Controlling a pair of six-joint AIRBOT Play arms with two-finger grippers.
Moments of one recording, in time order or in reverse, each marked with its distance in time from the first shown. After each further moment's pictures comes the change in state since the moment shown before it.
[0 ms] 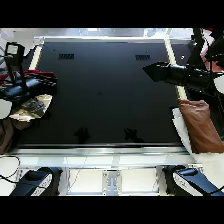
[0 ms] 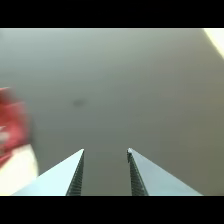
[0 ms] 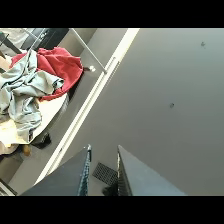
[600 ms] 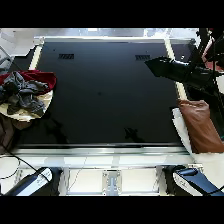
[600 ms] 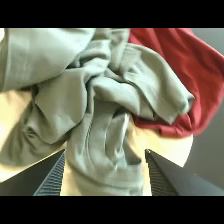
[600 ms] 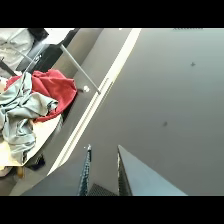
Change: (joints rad) left arm 0.502 -0.328 0.002 0.208 0.114 -0.541; right arm 0.000 0.000 0.000 0.001 -0.097 0.000
